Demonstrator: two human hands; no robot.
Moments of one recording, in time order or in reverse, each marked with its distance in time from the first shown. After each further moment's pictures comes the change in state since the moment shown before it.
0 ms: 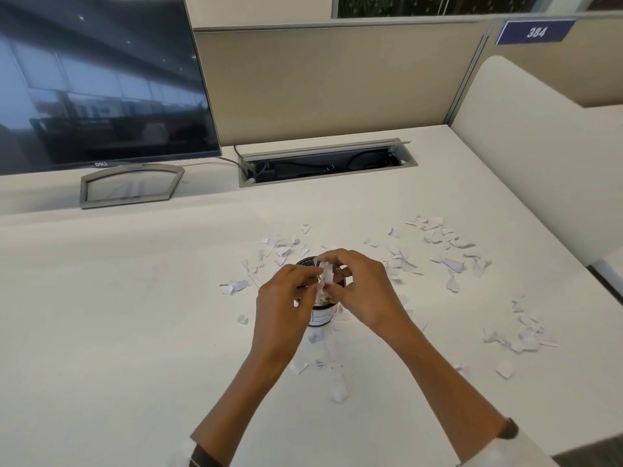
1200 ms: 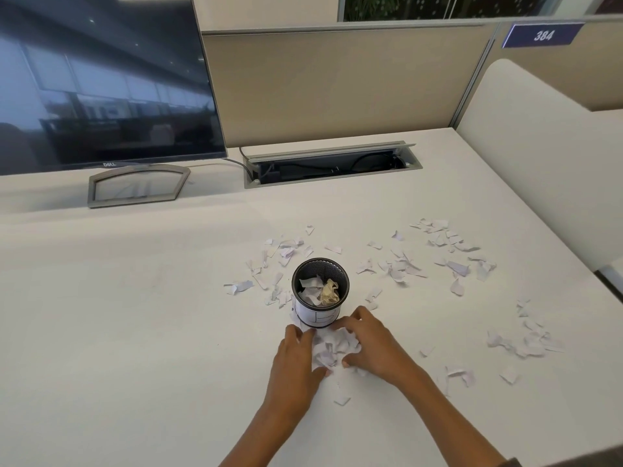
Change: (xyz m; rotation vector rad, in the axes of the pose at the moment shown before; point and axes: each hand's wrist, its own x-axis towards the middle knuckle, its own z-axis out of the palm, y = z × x) left_hand -0.059 -0.069 0.038 0.403 -0.376 -0.220; right_hand -0.029 0.091 0.032 -0.426 -0.360 0.119
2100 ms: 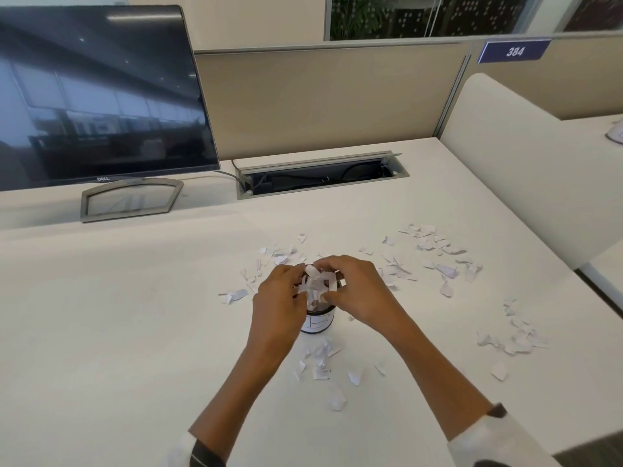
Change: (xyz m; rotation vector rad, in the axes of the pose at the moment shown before) left_hand 0.025 0.058 -0.090 -0.283 0.296 0.140; right_hand 0.002 -0.073 -0.082 0.299 0.286 -0.139
